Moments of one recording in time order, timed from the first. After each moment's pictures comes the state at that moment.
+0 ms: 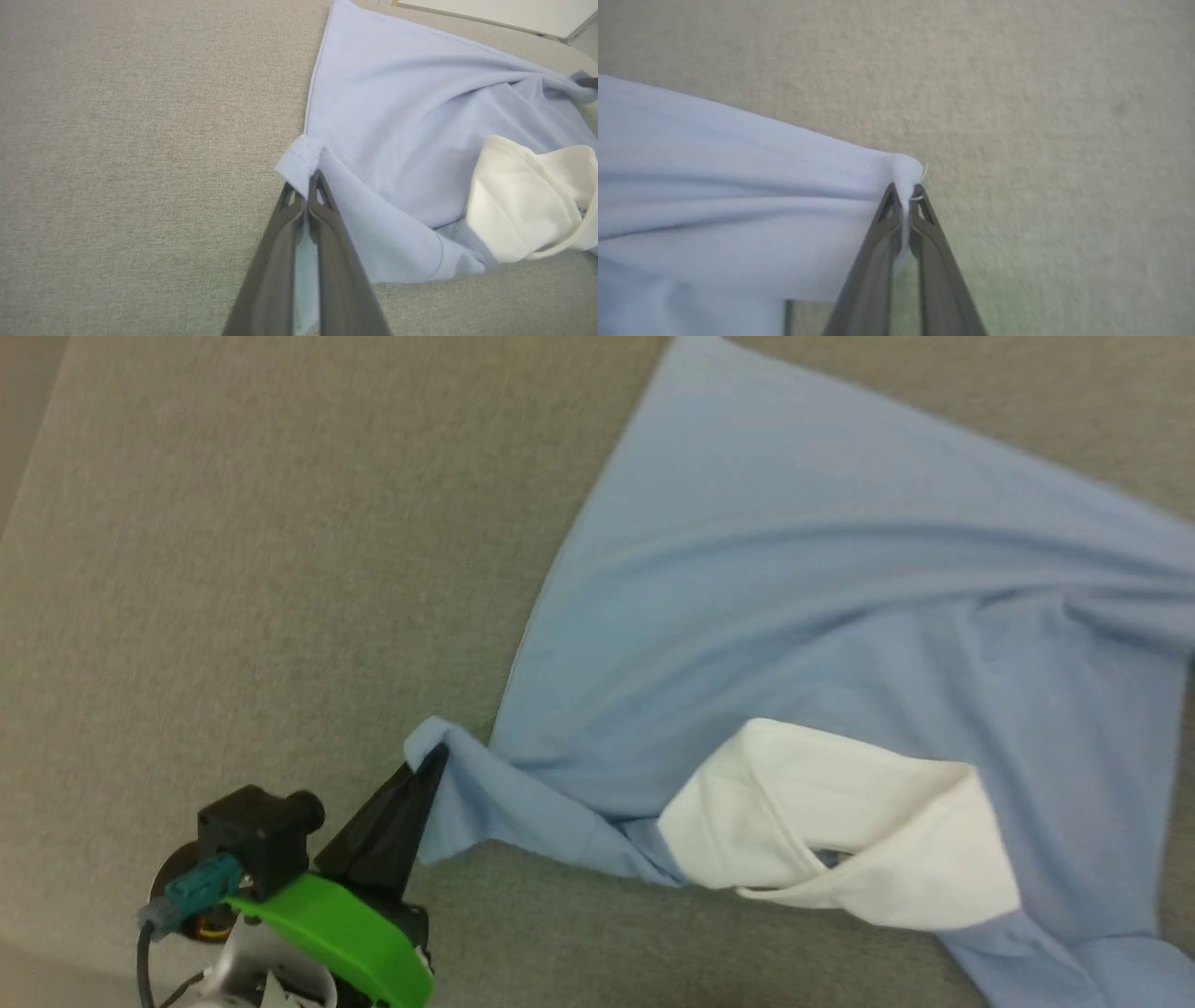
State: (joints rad) left arm 0.00 0.50 -0.39 -0.44 -0.58 0.14 0.17; right arm -0.45 -0.34 -0.44 0.10 0.26 0.13 0.81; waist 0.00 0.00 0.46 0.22
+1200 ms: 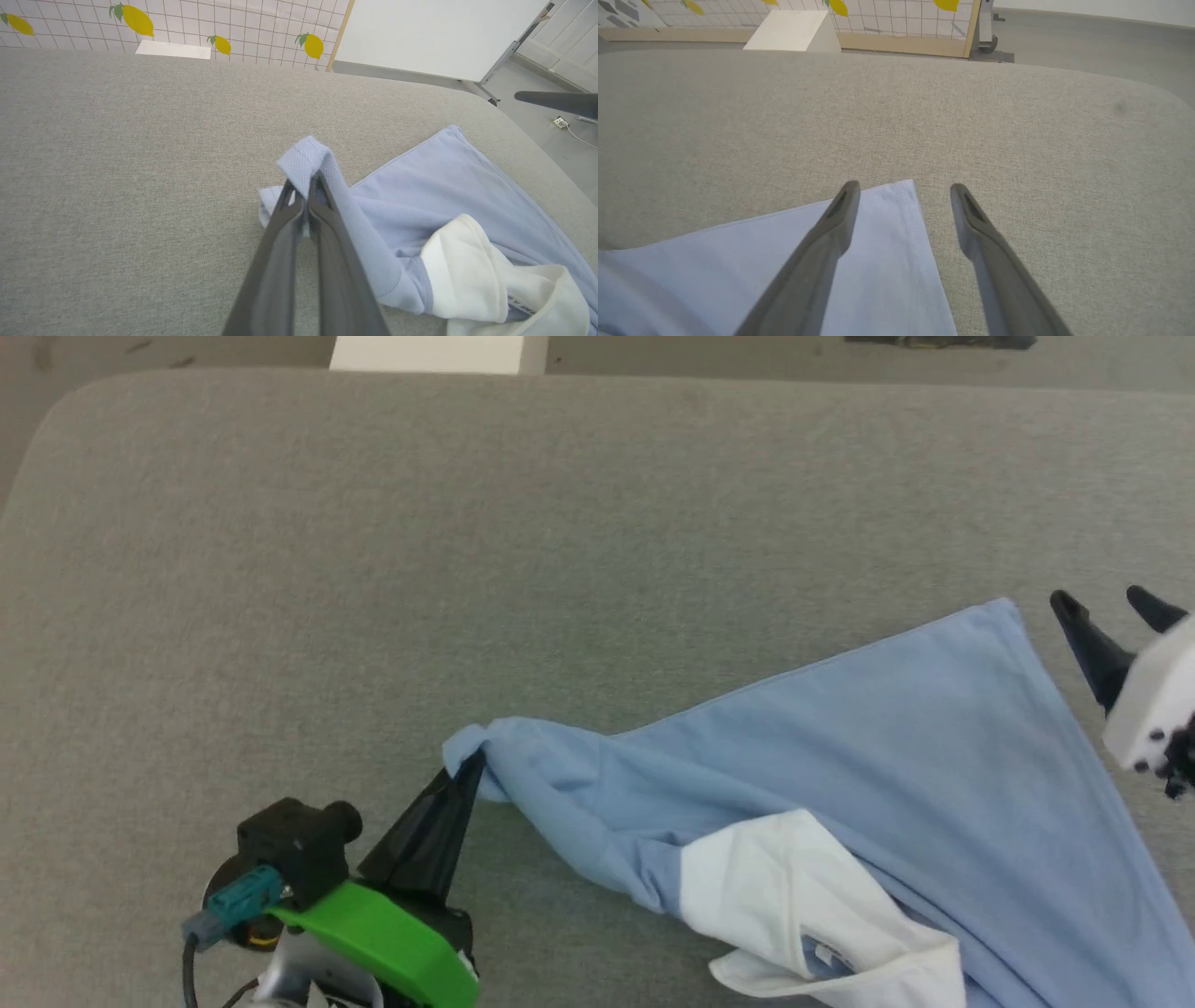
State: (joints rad) left arm 0.00 0.44 -0.43 -0.41 -0.58 0.16 0.11; right arm -0.34 -0.31 -0.15 -0.06 0.37 0.13 0.71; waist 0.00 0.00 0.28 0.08
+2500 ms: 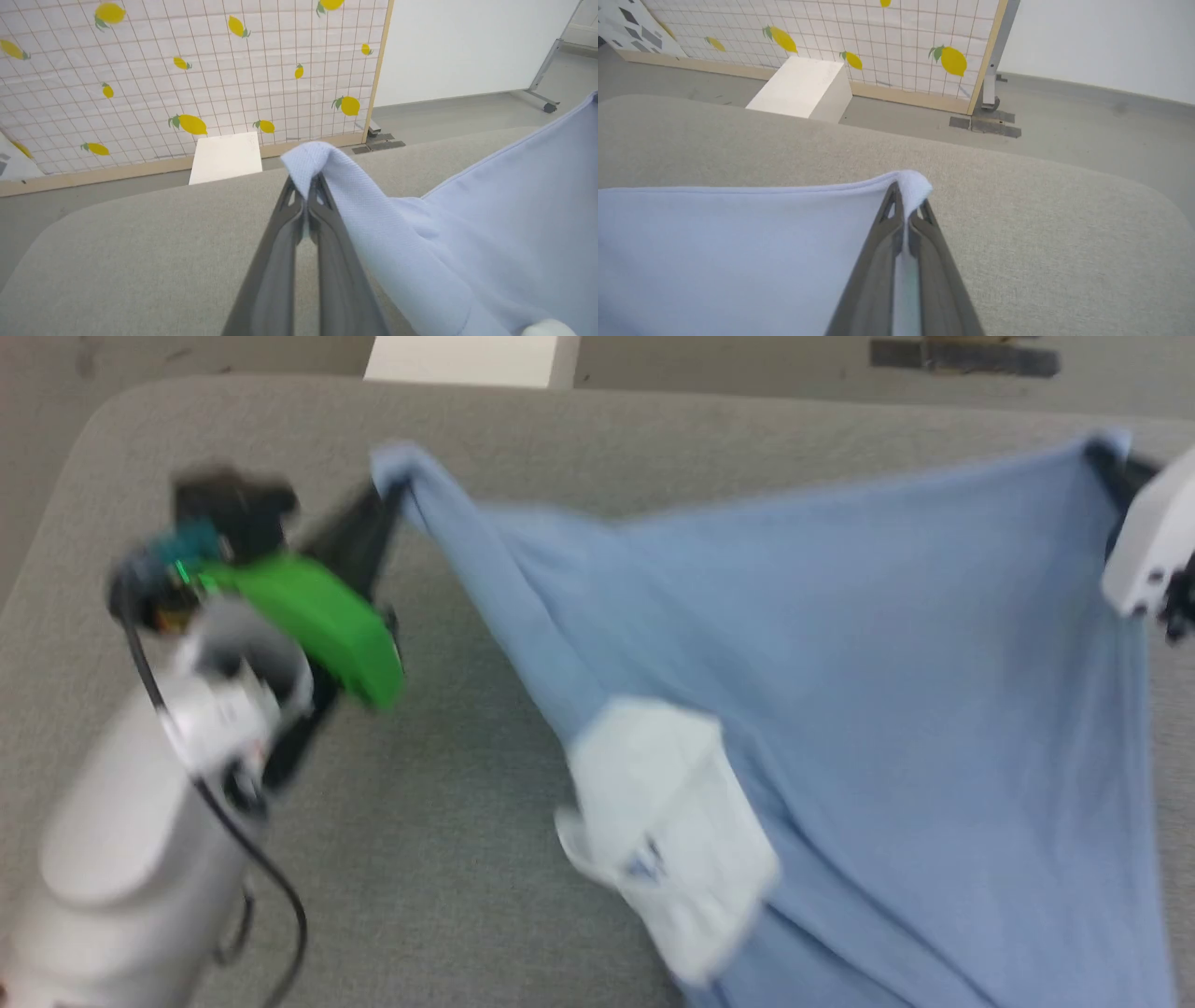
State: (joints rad) left arm -0.59 0.45 -0.40 0.03 -0.58 0.01 0.19; right arm -0.68 -0.36 -0.04 0.24 0.35 0.13 0.64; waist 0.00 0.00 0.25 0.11
